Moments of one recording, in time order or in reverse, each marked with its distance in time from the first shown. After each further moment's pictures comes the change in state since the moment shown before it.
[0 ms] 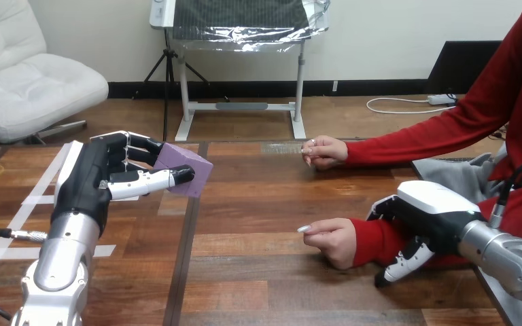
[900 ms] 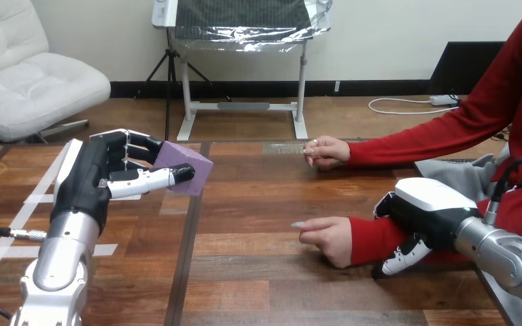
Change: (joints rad) left arm 0.002 0.000 0.001 -0.014 0.000 0.000 0.000; right arm -0.048 0.012 0.034 0.065 -0.025 0.015 -0.032
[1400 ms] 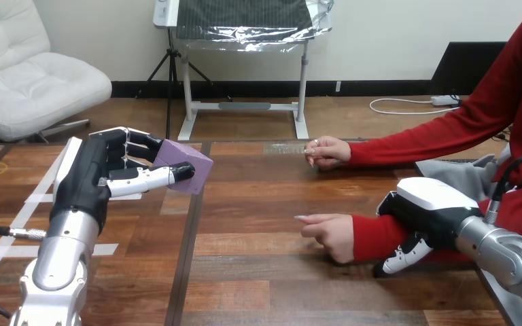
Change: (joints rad) left arm 0.000 0.000 0.001 -0.006 0.000 0.000 0.000; right arm -0.015 0.005 0.002 0.031 0.005 0.002 -0.002
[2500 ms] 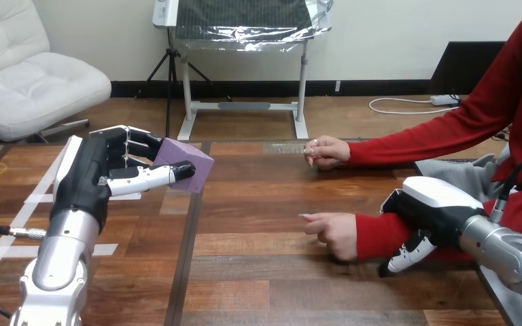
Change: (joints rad) left arm 0.000 -0.006 0.003 0.001 -0.014 -0.006 0.000; right arm -0.001 -0.003 -0.010 0.008 0.072 0.010 0.031
